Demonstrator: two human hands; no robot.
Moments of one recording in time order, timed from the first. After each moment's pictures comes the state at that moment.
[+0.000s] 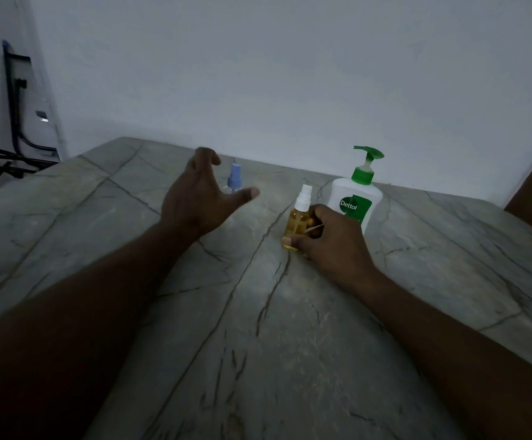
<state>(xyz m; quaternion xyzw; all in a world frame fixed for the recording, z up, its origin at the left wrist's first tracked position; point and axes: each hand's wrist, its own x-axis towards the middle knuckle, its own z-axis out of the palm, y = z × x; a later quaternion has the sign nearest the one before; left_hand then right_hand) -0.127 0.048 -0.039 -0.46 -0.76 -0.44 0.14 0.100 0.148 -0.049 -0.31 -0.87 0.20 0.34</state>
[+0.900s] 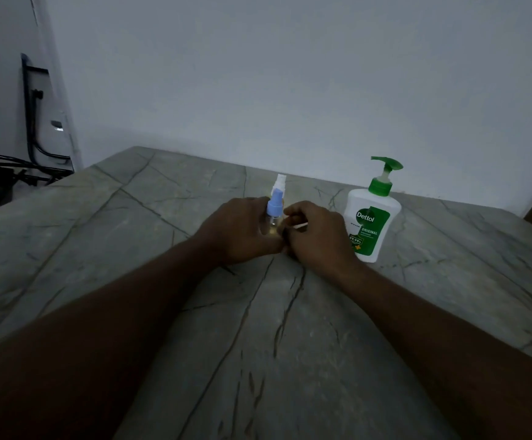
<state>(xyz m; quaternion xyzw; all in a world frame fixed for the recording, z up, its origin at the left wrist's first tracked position) -0.104 0.052 -0.040 -0.63 -0.70 -0.34 0.04 0.046 0.151 -0.044 -0.28 -0.86 0.21 0.37</state>
